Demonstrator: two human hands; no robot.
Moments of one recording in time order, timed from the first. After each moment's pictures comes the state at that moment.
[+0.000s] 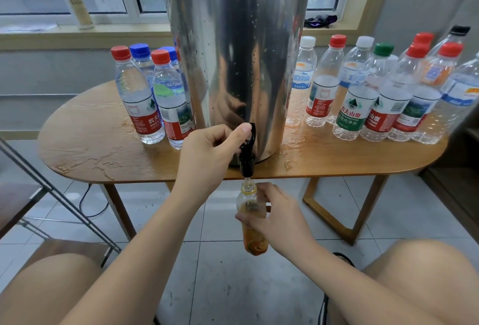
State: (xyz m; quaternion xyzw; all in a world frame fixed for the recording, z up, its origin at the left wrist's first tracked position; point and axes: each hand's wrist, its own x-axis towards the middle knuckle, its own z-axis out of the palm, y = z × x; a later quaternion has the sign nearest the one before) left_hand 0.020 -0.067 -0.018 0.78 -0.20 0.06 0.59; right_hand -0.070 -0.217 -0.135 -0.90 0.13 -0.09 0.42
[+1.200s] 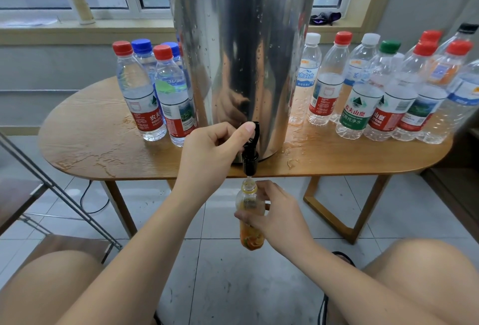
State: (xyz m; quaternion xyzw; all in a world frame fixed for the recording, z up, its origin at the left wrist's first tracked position) left_hand 0.019 -0.064 -0.017 0.79 -0.21 0.06 0.57; right_hand -0.066 -0.212 -0.138 -0.89 0.13 -0.10 0.43
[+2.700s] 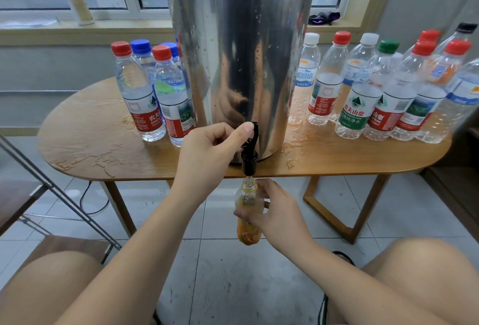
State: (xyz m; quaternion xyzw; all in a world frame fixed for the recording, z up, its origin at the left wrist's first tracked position) left_hand 0.019 -0.062 -0.015 0.78 -0.20 0.04 0.58; right_hand -0.062 -0.211 -0.137 -0.88 0.13 -0.08 0.45
